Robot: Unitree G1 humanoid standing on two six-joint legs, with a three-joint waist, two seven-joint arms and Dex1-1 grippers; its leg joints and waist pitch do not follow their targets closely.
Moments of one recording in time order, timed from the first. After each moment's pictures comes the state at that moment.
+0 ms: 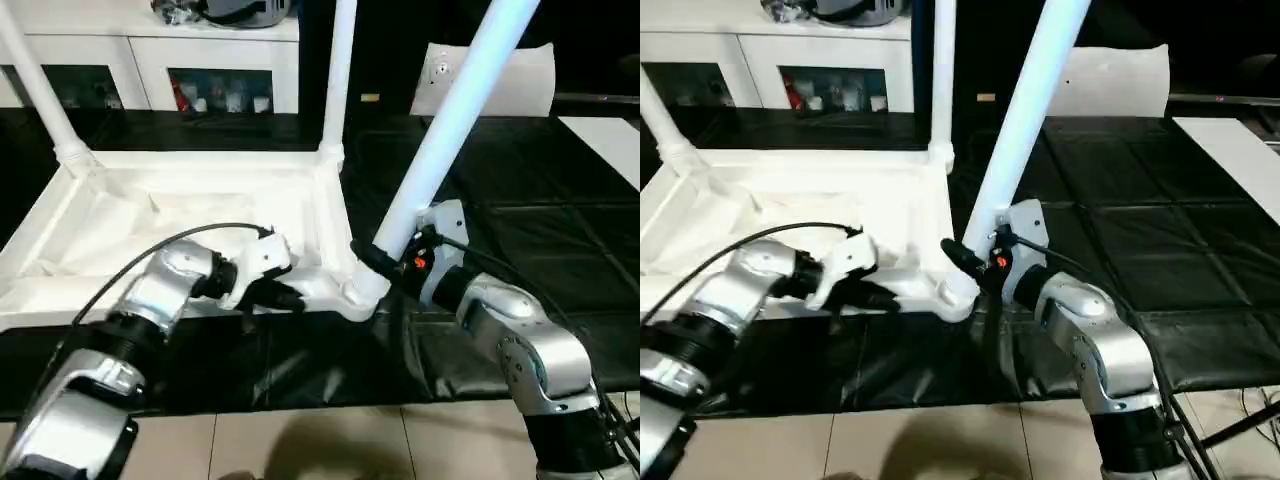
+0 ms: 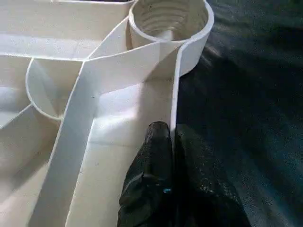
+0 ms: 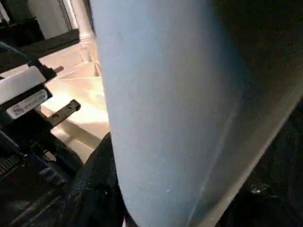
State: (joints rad) left arm -0.64 0.41 -0.32 0.62 0.04 0.15 -1.18; right arm -0.32 -0.25 0.09 -0.05 0.34 0.52 0.53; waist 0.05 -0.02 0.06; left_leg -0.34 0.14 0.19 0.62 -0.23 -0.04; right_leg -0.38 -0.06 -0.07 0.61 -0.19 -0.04
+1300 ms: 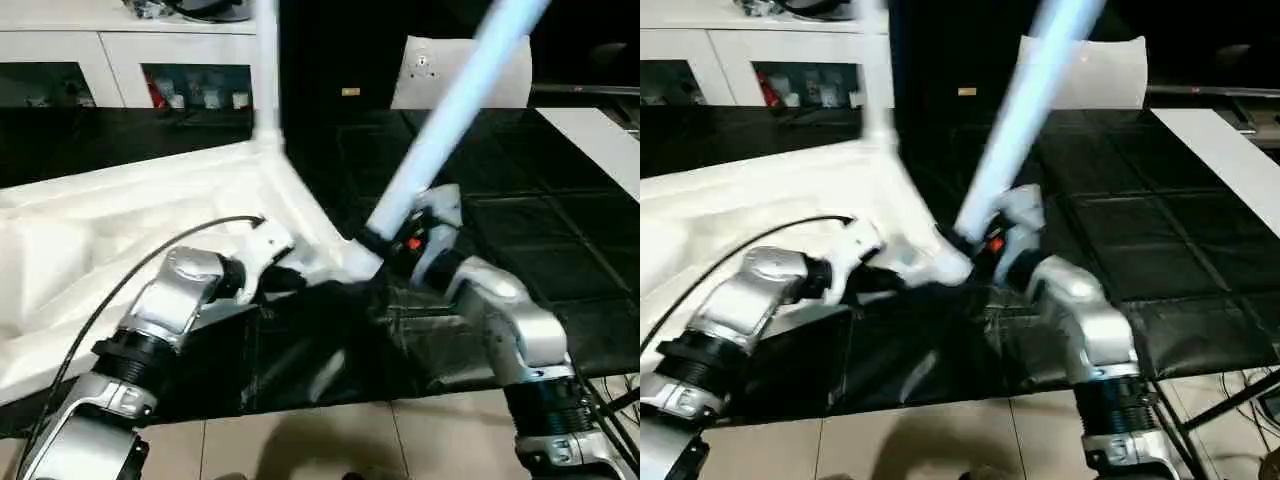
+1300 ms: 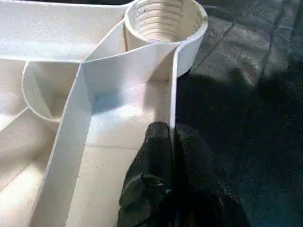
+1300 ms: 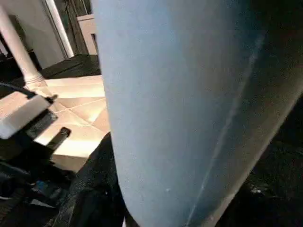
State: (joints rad) left arm -0.54 0.38 -0.23 0.36 0.03 0.47 -0.95; right arm -0.40 -0.19 0.03 0.12 0.36 0.40 0.59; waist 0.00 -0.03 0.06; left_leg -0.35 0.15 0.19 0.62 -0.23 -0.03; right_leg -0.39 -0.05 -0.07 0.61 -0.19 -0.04
